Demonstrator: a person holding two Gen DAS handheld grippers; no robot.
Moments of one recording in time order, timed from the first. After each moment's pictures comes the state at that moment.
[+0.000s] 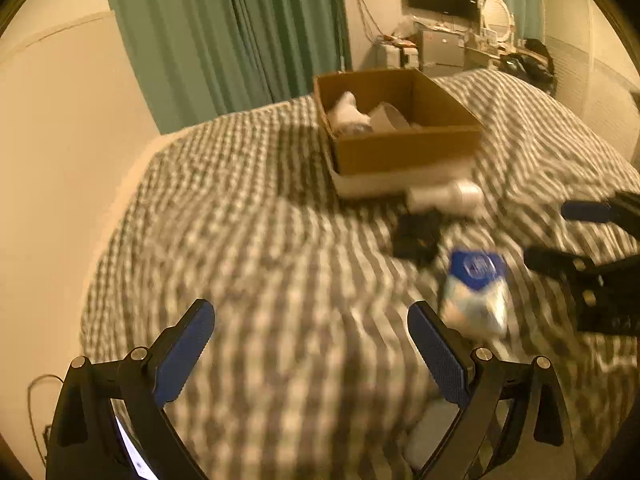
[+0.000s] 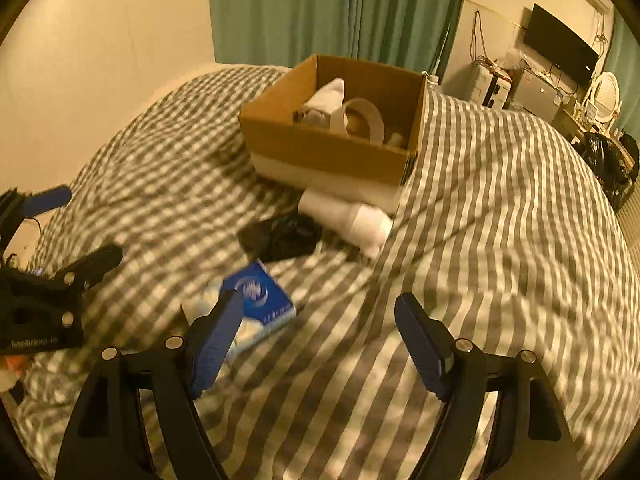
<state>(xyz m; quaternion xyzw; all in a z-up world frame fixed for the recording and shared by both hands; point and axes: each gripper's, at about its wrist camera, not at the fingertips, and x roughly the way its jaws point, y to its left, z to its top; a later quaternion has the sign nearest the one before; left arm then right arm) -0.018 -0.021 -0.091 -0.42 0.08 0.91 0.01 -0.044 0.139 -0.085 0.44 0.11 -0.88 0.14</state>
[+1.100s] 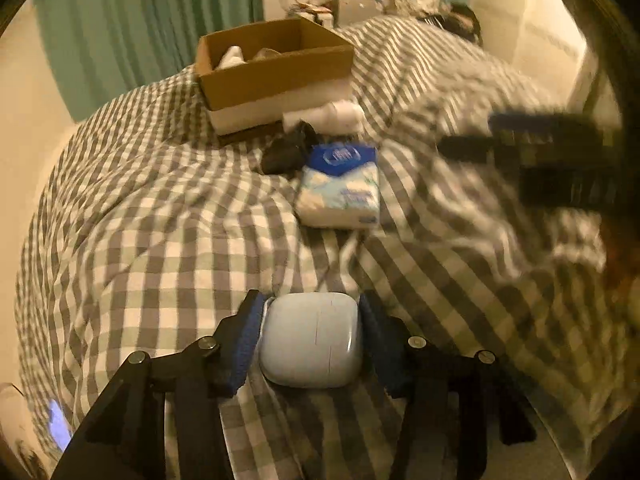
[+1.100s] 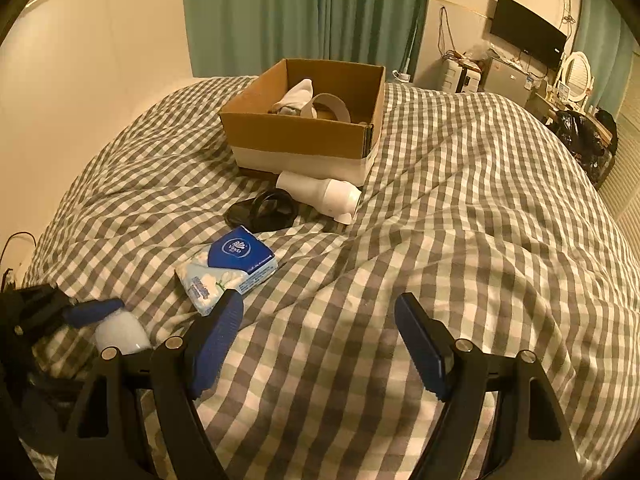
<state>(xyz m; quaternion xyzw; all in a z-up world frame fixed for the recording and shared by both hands) 0.029 0.021 -0.122 -0.47 0.07 0.87 0.15 -0.005 0.162 -0.083 0.43 0.08 -0.89 0.10</state>
